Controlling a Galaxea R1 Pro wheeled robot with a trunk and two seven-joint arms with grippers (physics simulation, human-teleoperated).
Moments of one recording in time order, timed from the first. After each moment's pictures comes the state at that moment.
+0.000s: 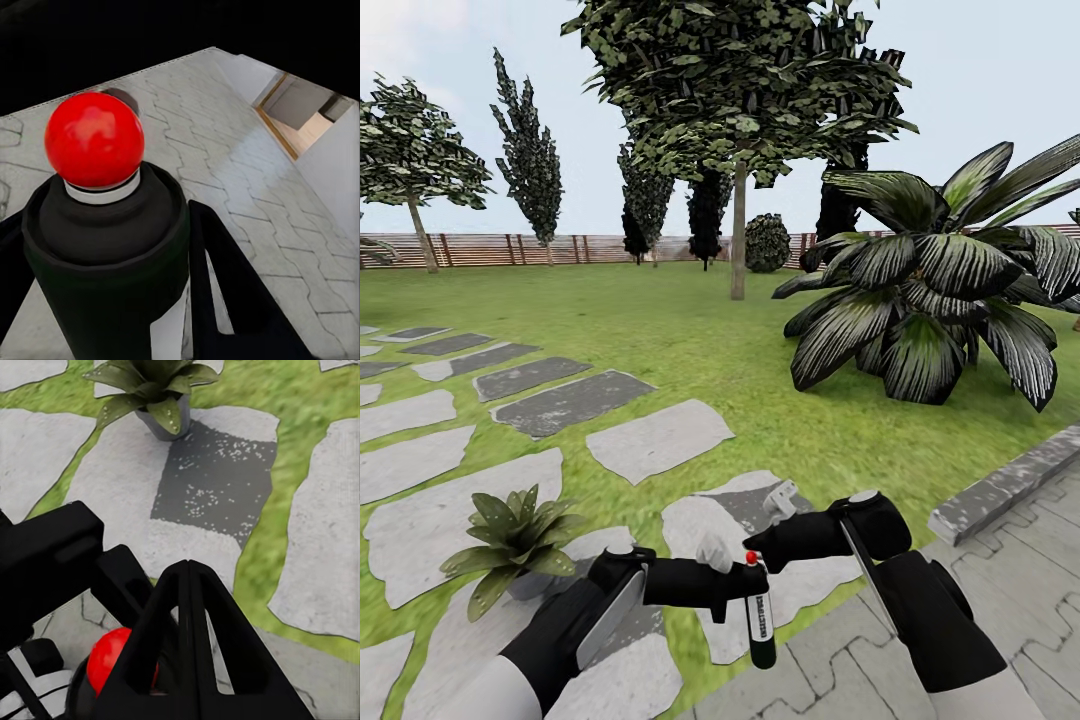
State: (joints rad) left arm -0.55 0.05 -0.58 -1.01 0.46 0.45 -0.97; right arm -0.50 -0.06 0.25 -1.48 0.23 1.03 0.98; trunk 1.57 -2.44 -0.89
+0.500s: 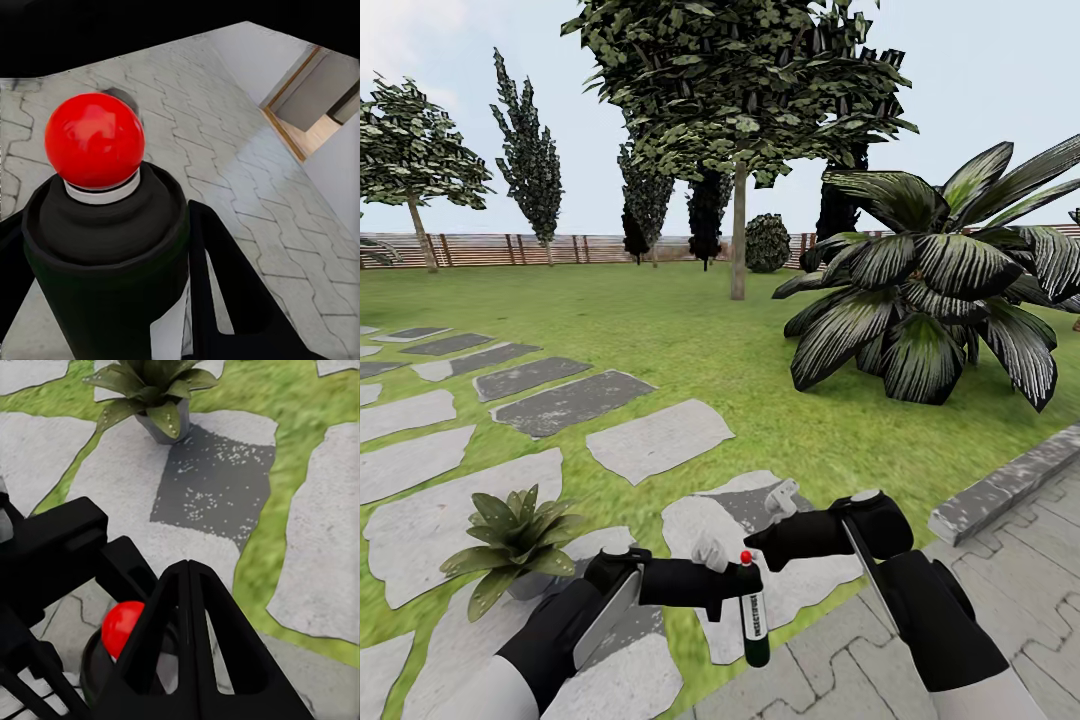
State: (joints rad) left arm -0.55 0.06 -0.57 -1.00 0.46 0.45 -0.97; right arm -0.50 -0.06 0.24 -1.49 0.23 1.03 0.98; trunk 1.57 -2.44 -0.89
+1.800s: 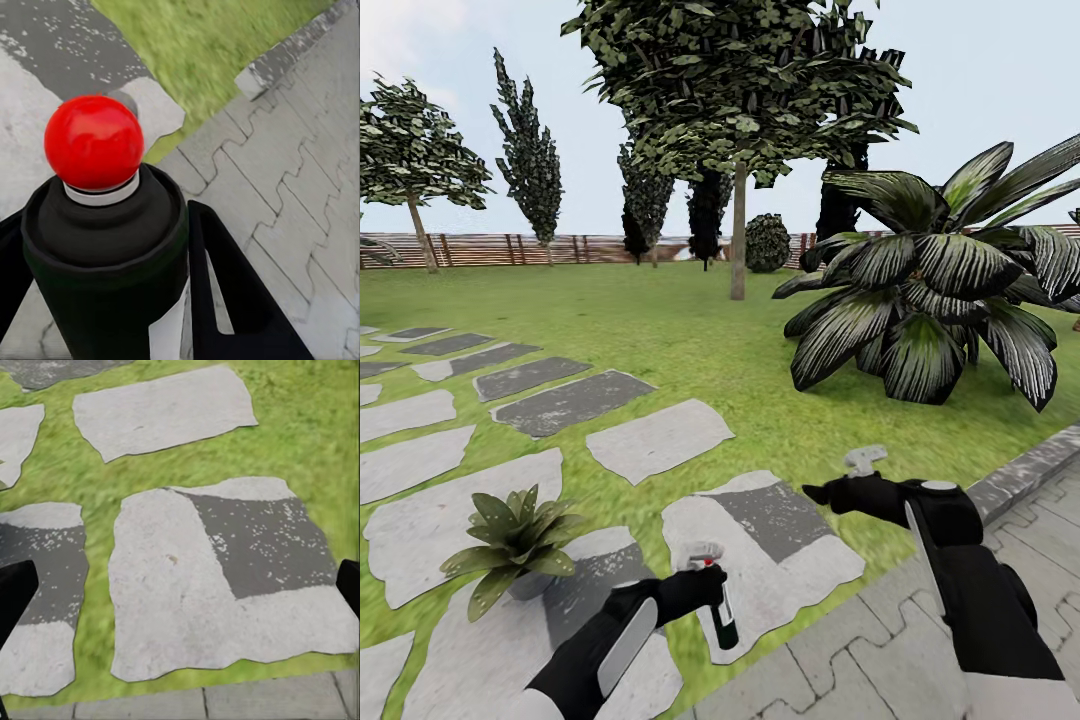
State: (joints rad) left arm -0.48 -0.08 -0.42 -0.80 0.60 0.40 -0.23; right arm -0.50 -0.07 -0.06 -1.54 0.23 0.93 0.63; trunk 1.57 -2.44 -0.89
